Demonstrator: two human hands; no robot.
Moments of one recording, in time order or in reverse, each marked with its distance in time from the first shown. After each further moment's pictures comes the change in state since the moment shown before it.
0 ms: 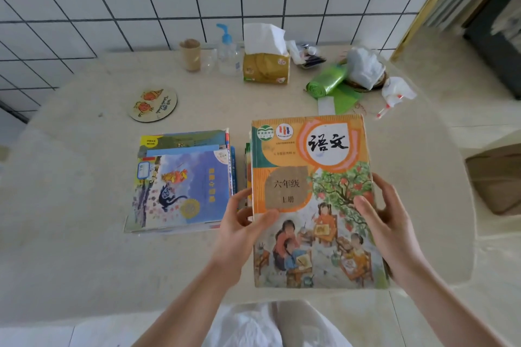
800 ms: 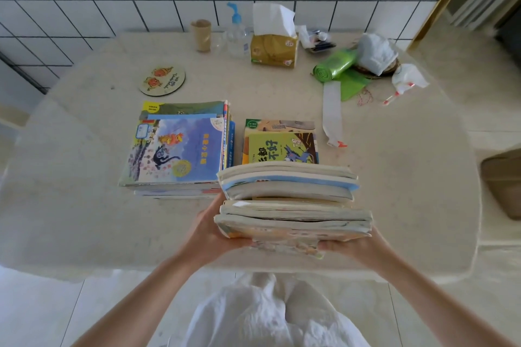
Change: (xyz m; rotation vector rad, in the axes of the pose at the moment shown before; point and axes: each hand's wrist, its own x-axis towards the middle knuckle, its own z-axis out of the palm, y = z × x) left_hand -0.019 -0.077 -0.046 0.559 0.024 0.335; right_hand -0.001 0.099 -0.031 -0.276 -0.549 -0.062
